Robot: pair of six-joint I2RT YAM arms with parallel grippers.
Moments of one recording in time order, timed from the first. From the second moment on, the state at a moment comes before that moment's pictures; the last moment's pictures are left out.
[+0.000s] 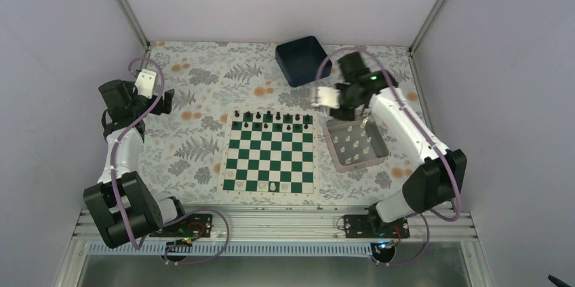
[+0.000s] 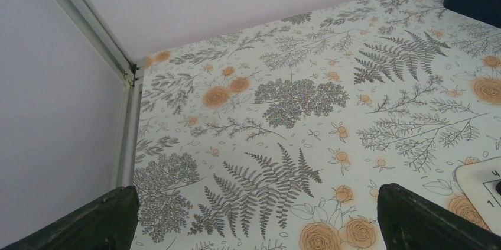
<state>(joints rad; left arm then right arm) 0.42 1.23 0.78 -0.05 0.48 0.40 0.50 1.51 1.46 -1.10 -0.12 -1.09</state>
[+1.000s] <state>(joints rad) 0.42 1.23 0.78 -0.05 0.48 0.40 -0.03 1.81 1.28 -0.87 -0.11 -1.17</state>
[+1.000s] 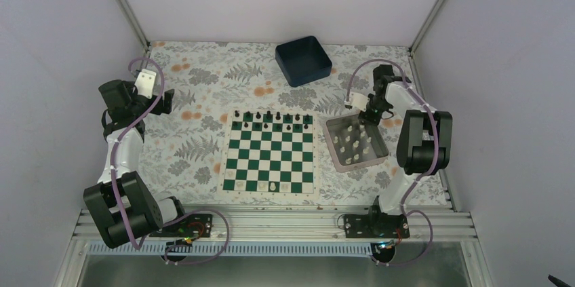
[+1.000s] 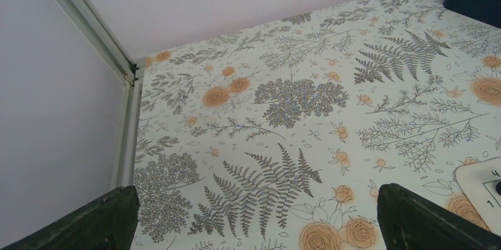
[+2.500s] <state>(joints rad) 0.42 1.23 0.78 -0.05 0.48 0.40 0.24 1.66 1.34 -1.00 -0.01 -1.09</state>
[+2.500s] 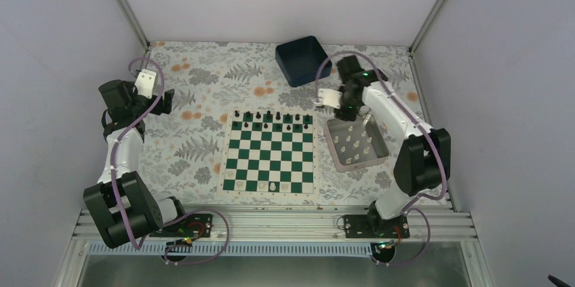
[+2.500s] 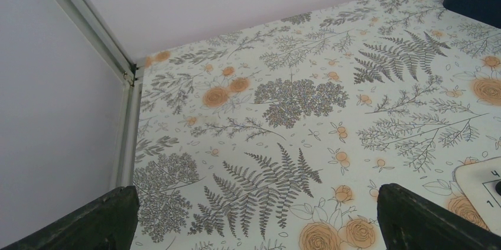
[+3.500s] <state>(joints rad) 0.42 1.21 0.78 -0.05 0.48 0.40 1.17 2.17 1.82 -1.13 -0.01 -0.96</state>
